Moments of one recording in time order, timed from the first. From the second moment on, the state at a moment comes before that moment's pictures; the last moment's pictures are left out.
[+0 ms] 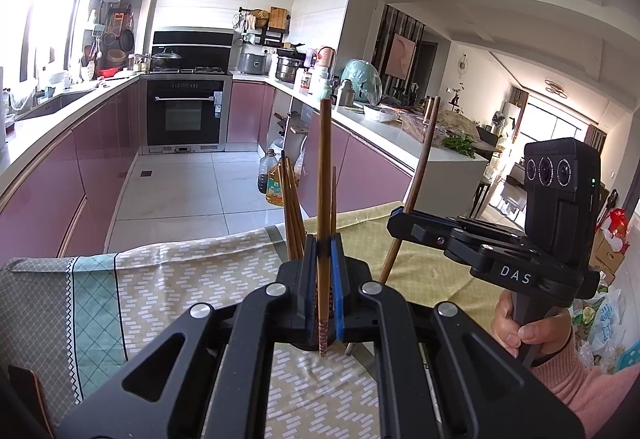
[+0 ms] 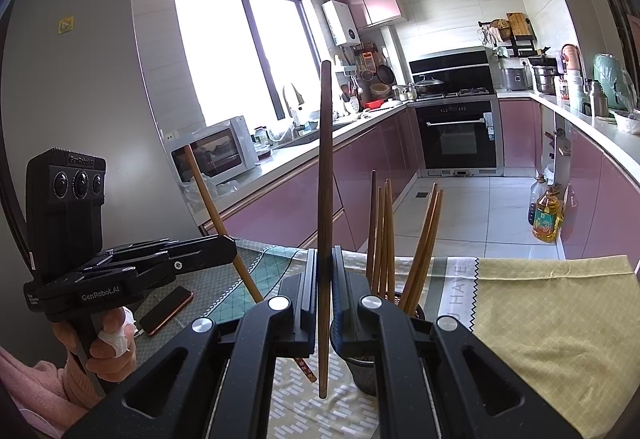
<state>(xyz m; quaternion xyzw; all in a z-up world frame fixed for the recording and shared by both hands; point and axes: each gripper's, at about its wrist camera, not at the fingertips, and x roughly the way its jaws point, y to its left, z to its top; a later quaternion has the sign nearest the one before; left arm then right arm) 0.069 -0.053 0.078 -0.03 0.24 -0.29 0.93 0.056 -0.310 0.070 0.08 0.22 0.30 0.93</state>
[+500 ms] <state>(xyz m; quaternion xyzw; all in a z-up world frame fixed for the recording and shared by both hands) 0.070 -0.054 0.089 -0.03 0.23 -0.29 0.93 0.057 -0.310 0.071 0.09 0.21 0.30 0.93</state>
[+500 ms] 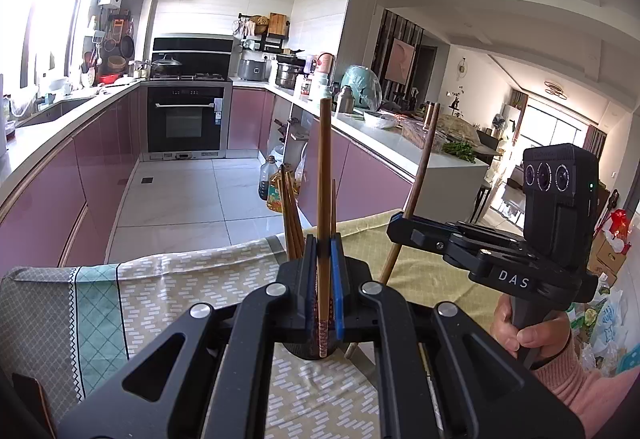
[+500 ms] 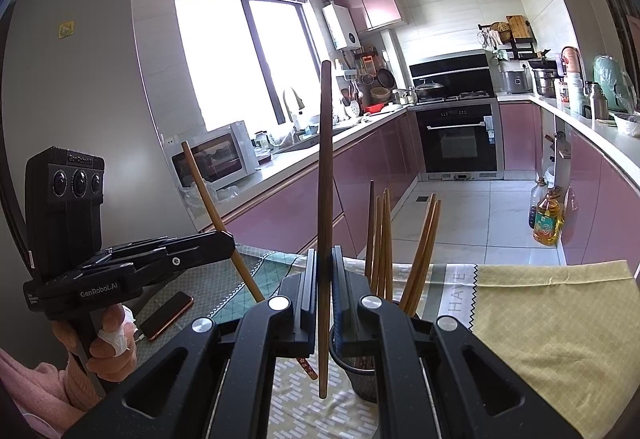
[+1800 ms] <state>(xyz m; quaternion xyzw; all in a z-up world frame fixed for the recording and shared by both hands) 0.077 -0.063 0.109 -0.03 0.21 -0.29 0.93 0.060 -0.314 0.085 0.08 0.19 0.30 0.93</state>
